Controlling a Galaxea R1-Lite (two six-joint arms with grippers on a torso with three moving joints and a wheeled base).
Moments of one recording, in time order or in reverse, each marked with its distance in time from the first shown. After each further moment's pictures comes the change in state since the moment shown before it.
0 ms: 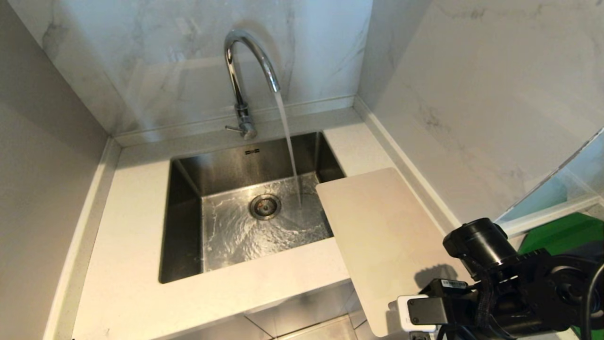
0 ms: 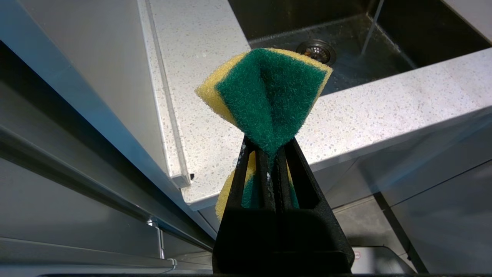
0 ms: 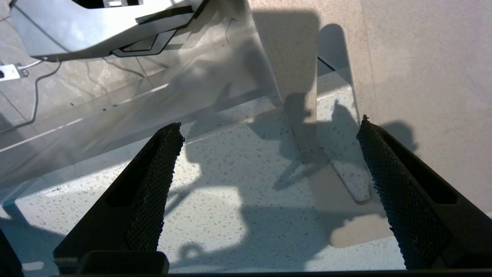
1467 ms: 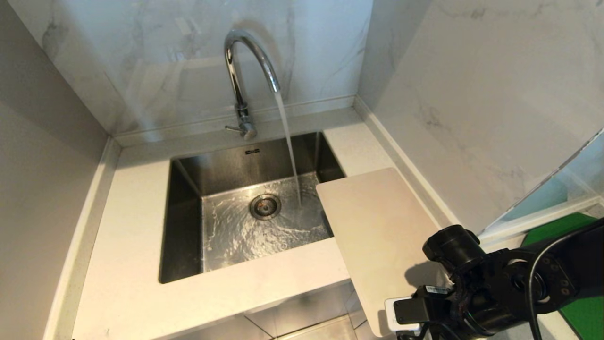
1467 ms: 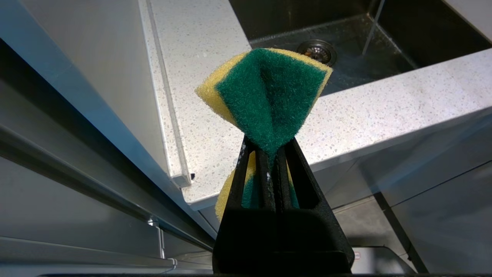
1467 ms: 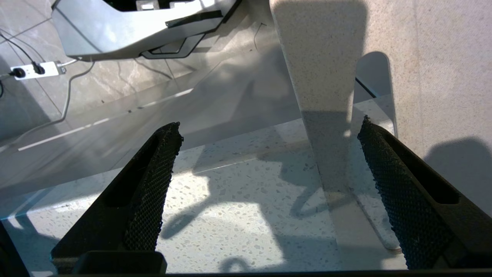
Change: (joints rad) left arm 0.000 0.000 0.000 0.000 0.000 0.000; right arm 0.004 0.134 -0.033 0.000 0.037 0.002
